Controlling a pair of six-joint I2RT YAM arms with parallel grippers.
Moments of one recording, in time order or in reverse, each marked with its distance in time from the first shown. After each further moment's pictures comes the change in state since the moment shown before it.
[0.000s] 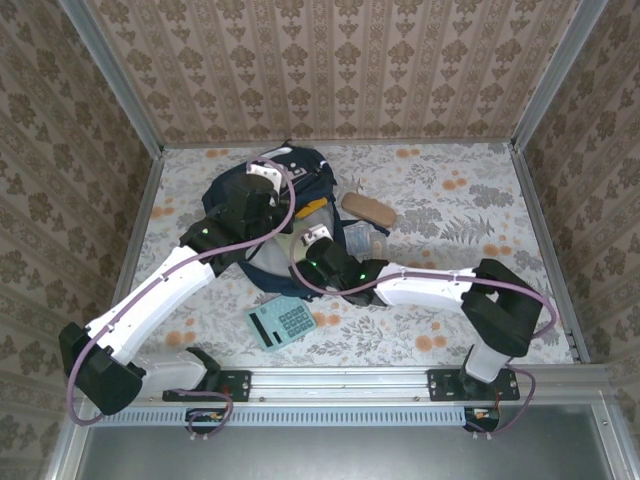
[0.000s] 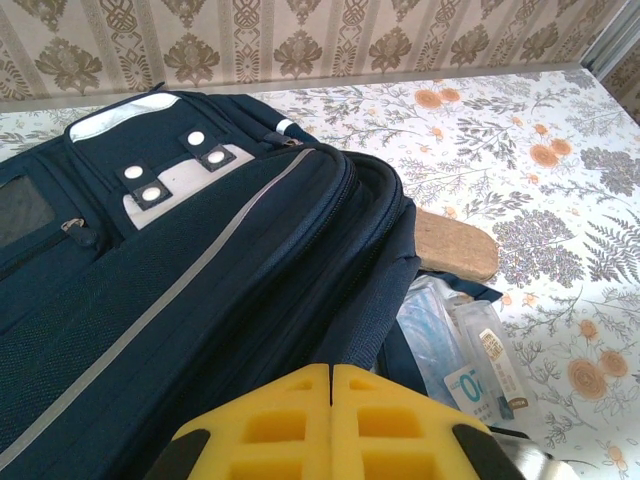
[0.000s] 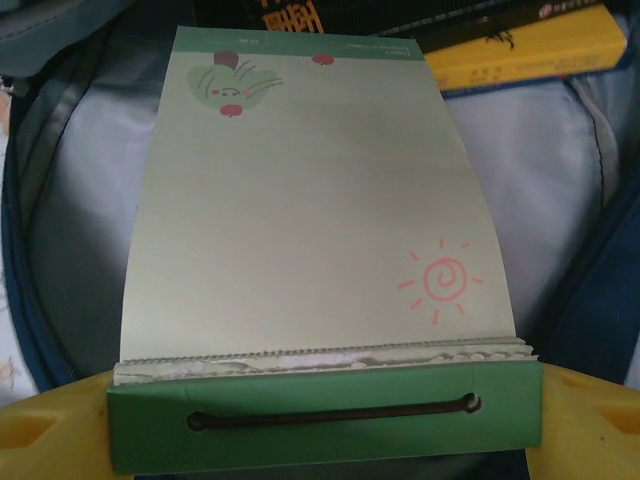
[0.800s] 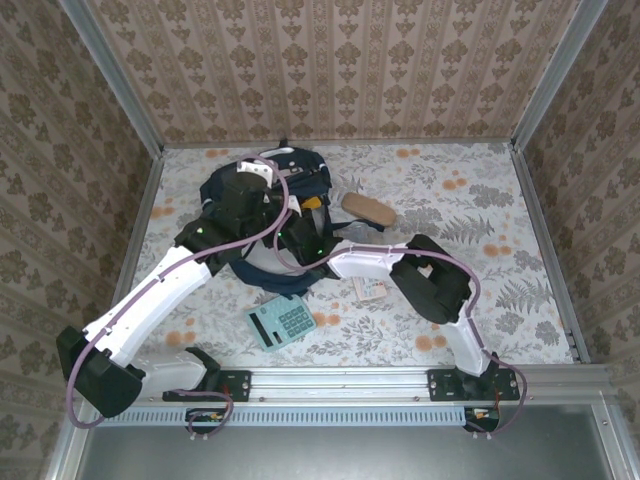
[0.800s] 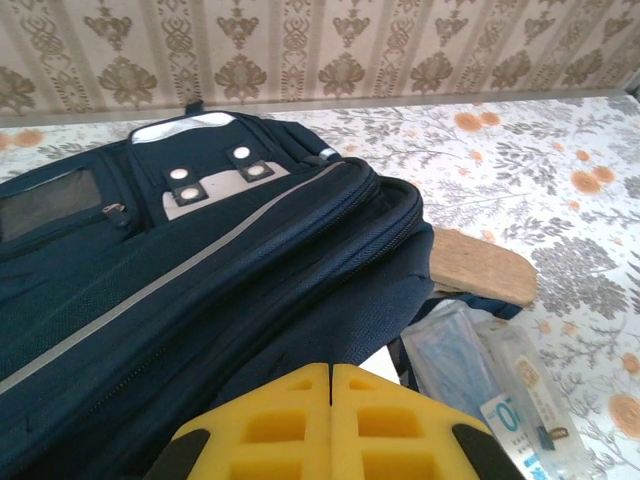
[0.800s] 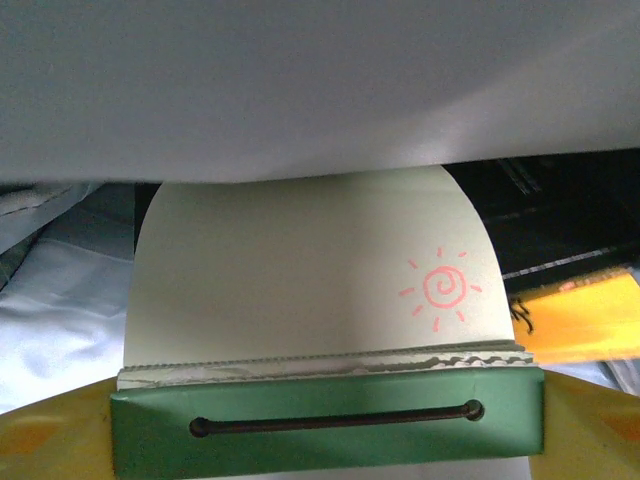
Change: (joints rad) left arm 0.029 -0.014 0.000 0.000 -0.058 0.000; right arm -0.070 0.446 0.439 0.225 0.127 -0.079
